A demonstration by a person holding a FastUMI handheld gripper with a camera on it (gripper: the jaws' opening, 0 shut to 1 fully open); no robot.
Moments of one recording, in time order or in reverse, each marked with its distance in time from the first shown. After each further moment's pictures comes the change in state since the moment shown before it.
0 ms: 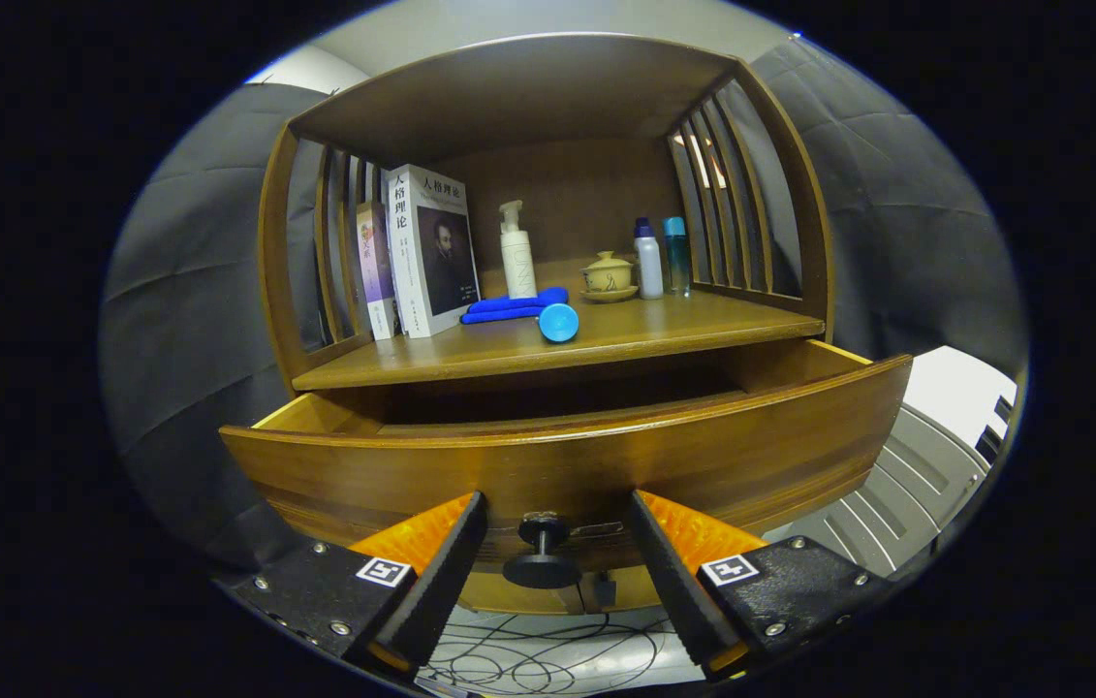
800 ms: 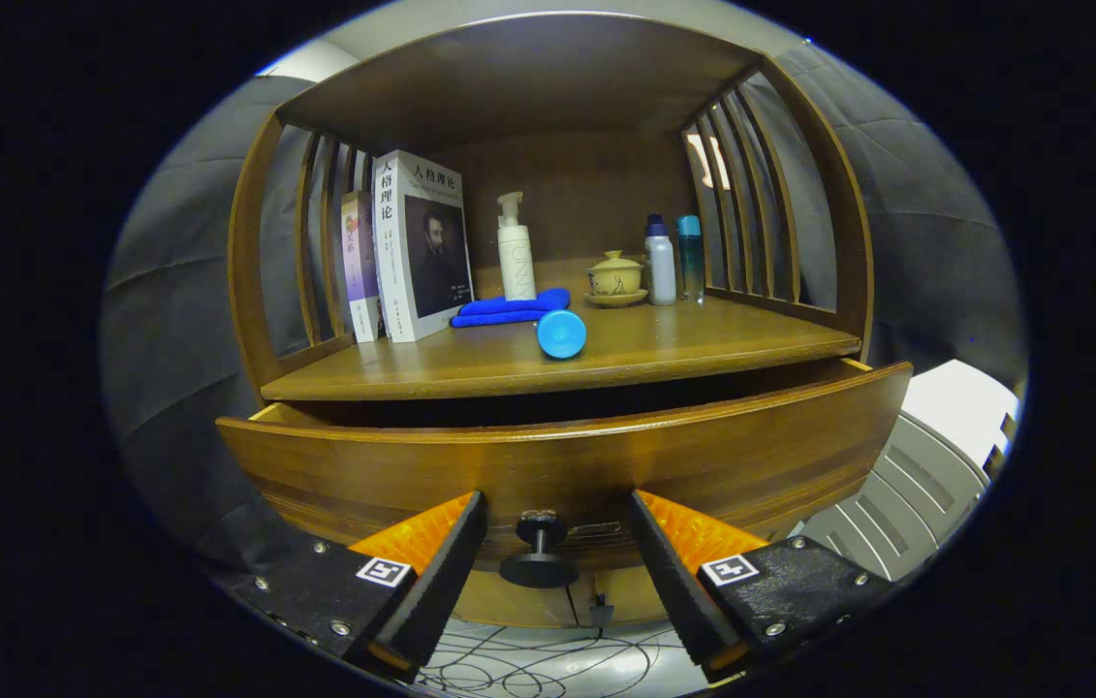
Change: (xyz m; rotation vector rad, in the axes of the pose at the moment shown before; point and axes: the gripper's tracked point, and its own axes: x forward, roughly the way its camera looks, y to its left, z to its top) arm 0.044 0.001 0.010 -0.029 0.004 -0.005
